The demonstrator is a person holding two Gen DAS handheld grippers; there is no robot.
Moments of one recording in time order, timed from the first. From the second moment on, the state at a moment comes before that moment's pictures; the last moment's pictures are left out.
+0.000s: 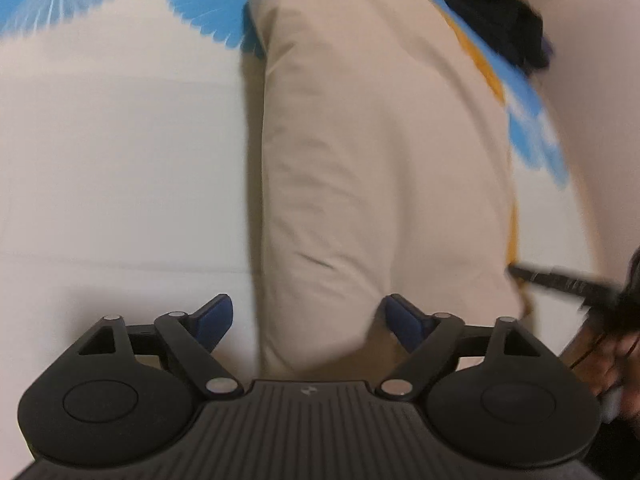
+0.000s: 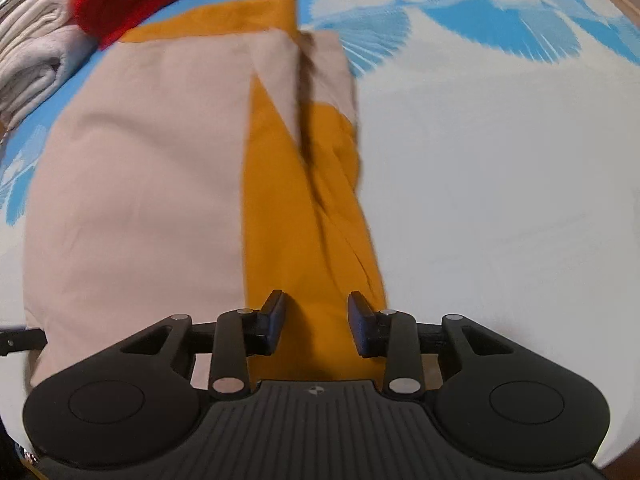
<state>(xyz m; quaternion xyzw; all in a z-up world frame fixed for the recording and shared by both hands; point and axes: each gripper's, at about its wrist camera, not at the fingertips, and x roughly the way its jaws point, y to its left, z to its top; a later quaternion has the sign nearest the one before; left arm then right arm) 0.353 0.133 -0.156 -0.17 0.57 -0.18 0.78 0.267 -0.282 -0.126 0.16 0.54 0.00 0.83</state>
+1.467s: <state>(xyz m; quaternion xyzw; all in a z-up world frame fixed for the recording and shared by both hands) 0.078 0.046 -0.012 0.02 0.27 -0.04 0.96 0.060 -0.230 -0.003 -0.01 0.30 0.01 0.95</state>
